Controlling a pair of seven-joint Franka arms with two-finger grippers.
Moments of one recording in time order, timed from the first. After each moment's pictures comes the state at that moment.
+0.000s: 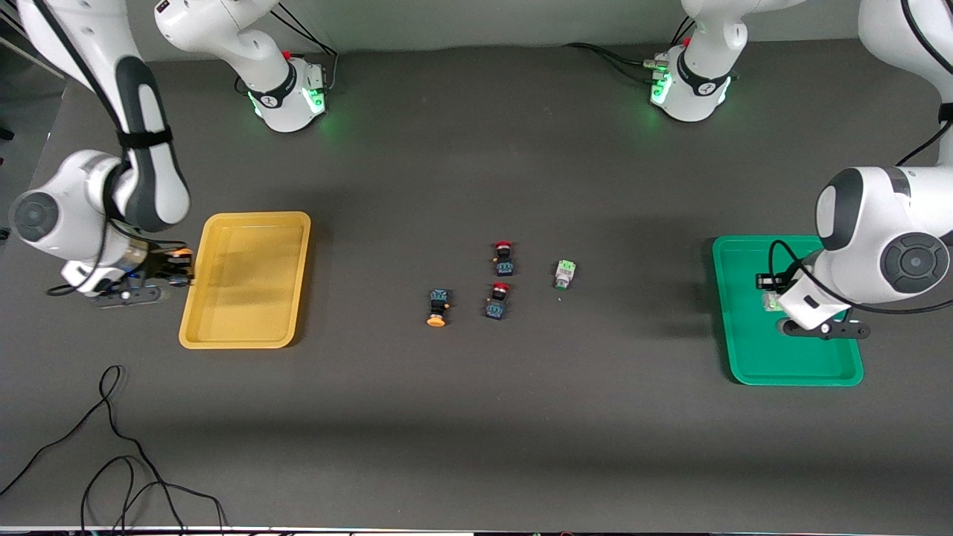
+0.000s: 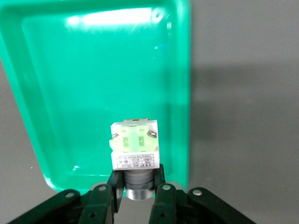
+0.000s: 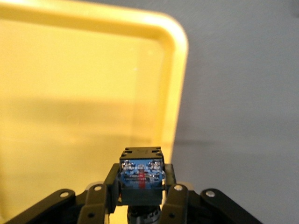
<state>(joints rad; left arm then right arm) 0.17 0.32 -0.14 -1.93 0.17 2.01 -0.01 0.66 0.34 -0.88 -2.26 0.25 2.36 -0.48</state>
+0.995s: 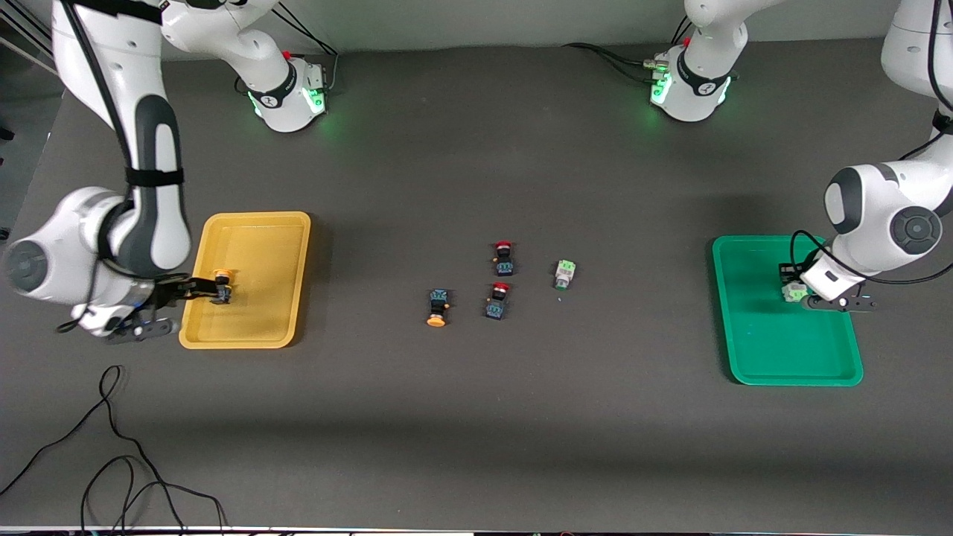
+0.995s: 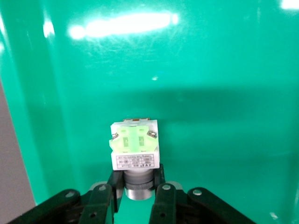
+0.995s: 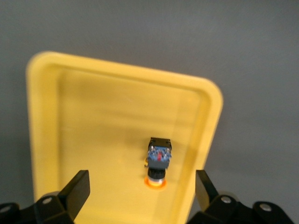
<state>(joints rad) 0.42 0.39 -0.14 -2.21 0.27 2.52 0.12 0.68 0.49 -0.89 -1.82 0.34 1.94 -0.49</state>
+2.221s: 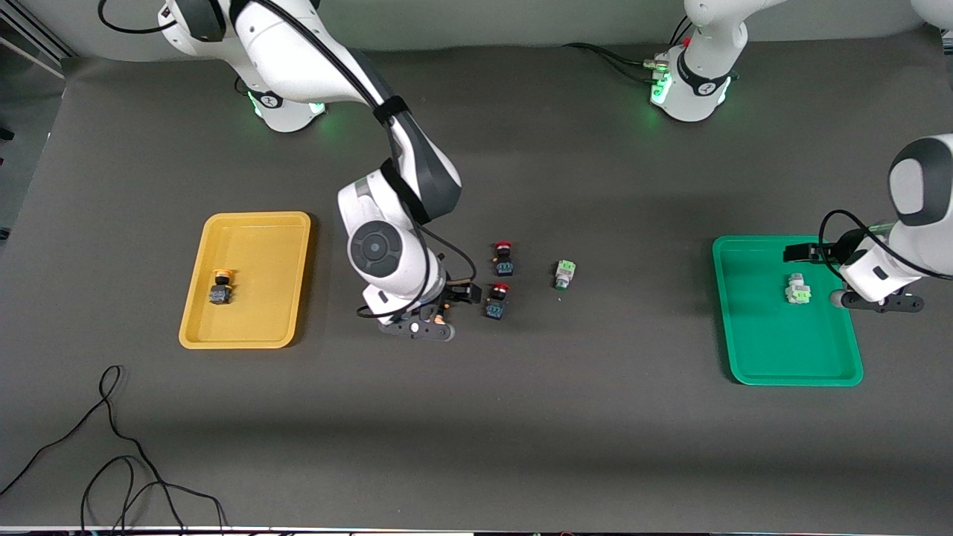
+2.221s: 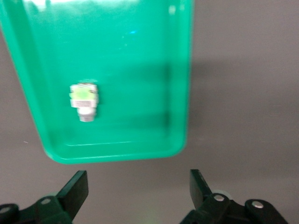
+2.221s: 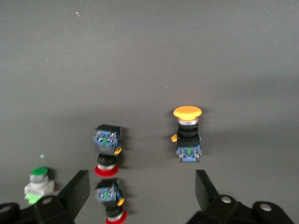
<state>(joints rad) 0.39 0.23 -0.29 -1.87 0.02 1.79 0.11 0.84 0.76 -0.34 -1.34 0.44 2.02 0.58</state>
